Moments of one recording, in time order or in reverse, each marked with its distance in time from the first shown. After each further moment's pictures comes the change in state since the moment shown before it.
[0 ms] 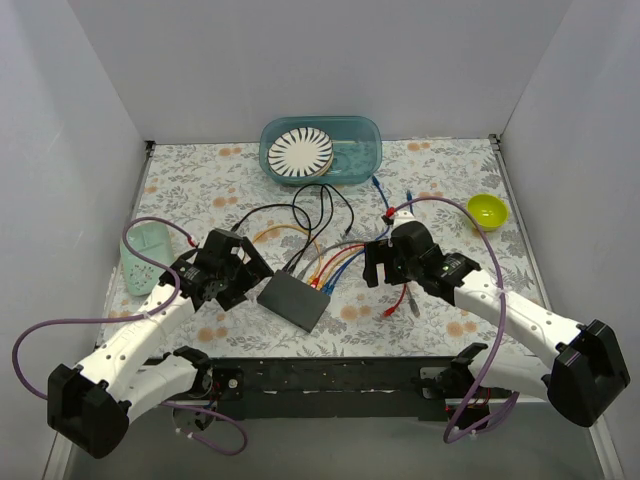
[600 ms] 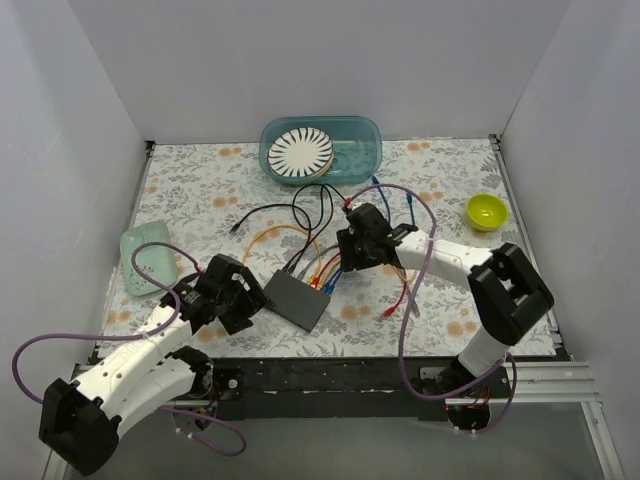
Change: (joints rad) left arm -0.046 -0.089 -0.188 0.030 0.108 -0.047; right arm 0.038 0.467 0.238 0.082 -0.056 0.009
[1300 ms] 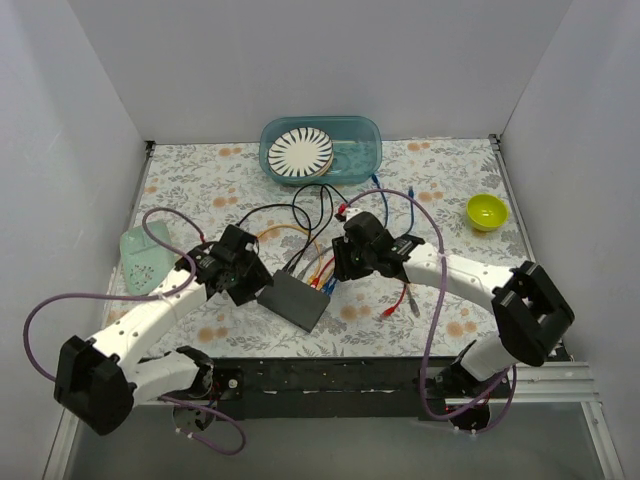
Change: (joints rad) left arm -0.014 0.166 0.179 -0.097 -0.110 0.023; right arm 0.067 -0.029 -0.005 0.013 -0.045 0.043
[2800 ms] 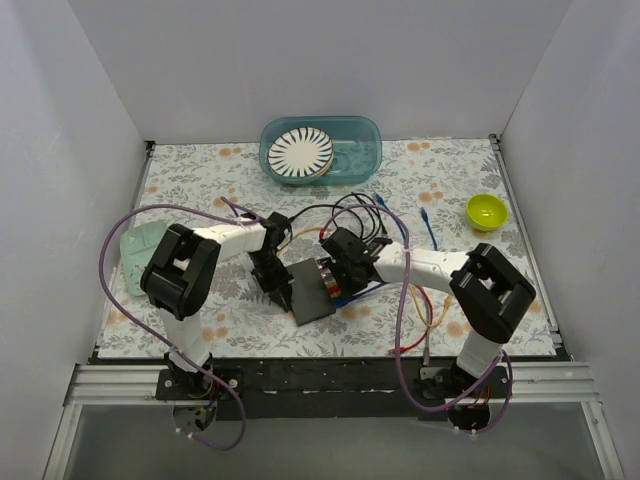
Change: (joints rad) left arm 0.005 0.782 0.307 -0.072 0.367 0.124; right arm 0.117 0.144 0.038 -0.134 0.064 -0.092
